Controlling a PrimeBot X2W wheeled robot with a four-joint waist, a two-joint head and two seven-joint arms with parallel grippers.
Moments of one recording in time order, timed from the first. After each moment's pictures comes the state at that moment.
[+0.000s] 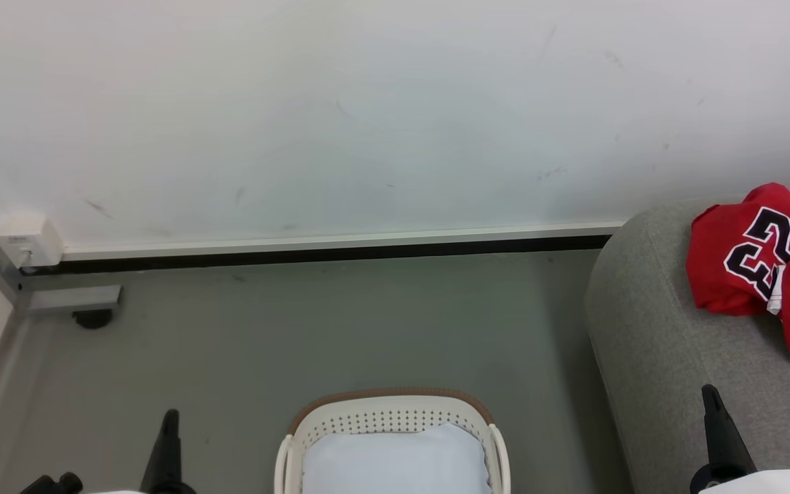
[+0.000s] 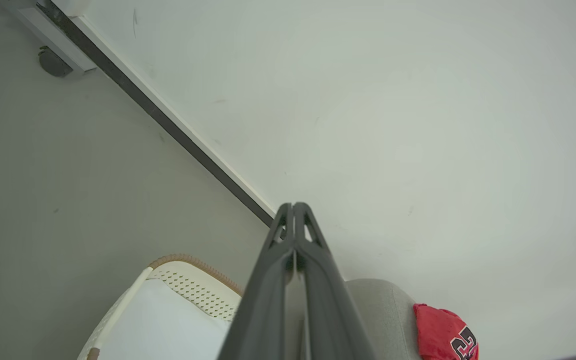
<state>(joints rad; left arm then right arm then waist) -0.02 0.04 0.09 0.26 -0.90 -0.12 -0.08 -0.06 -0.09 0.04 0.27 0.96 0.13 -0.09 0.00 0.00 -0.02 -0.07</state>
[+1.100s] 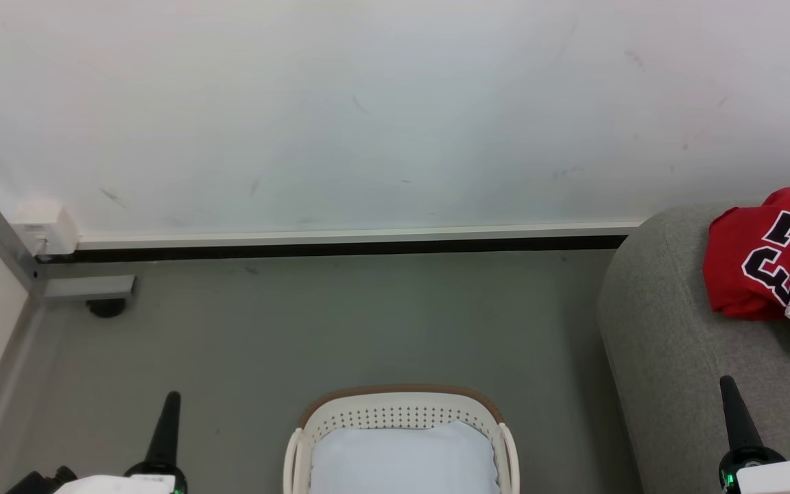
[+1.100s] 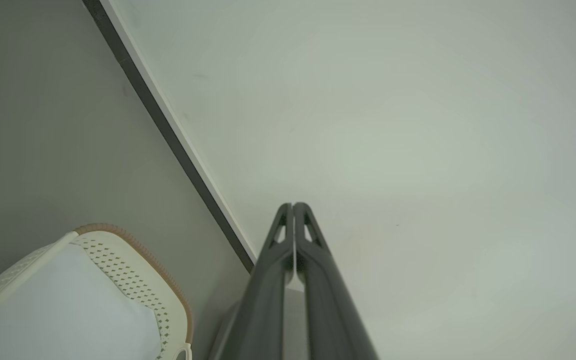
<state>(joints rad) -0.06 0.04 0.10 0.25 -1.24 -0.13 0.02 -0.08 -0.07 -0.03 0.26 1.28 0.13 0.01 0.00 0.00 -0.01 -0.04</state>
